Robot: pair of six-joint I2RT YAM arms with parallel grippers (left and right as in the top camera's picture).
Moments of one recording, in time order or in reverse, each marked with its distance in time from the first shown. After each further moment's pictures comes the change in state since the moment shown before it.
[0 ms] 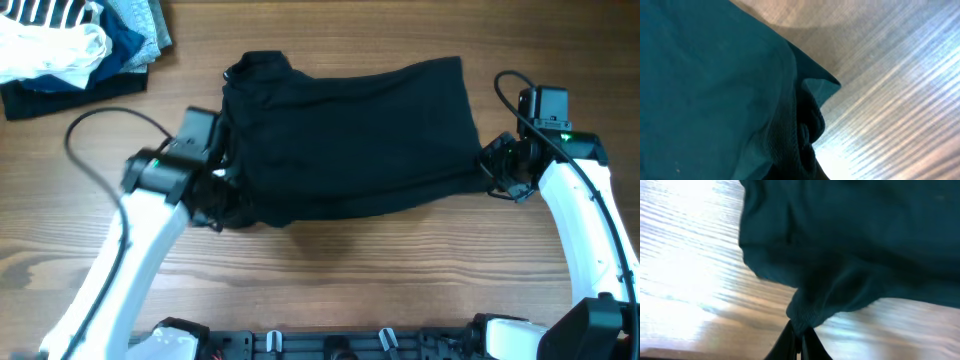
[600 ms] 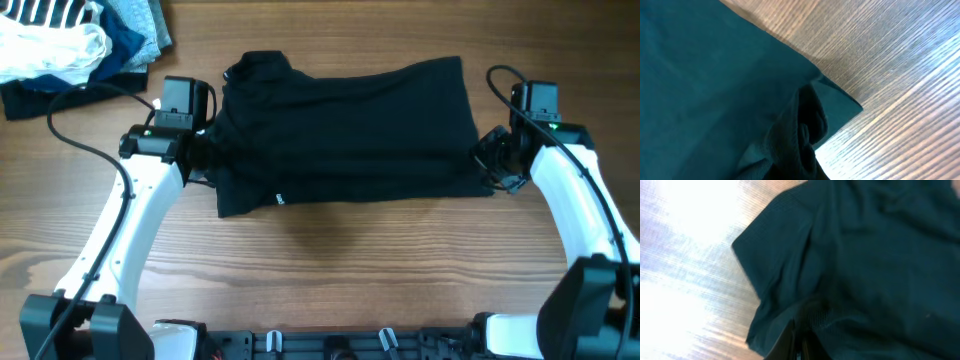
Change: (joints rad) left arm 0.148 0.144 -0.002 0.371 -0.103 0.000; right arm 0.000 0.130 0.000 0.094 -0.003 0.001
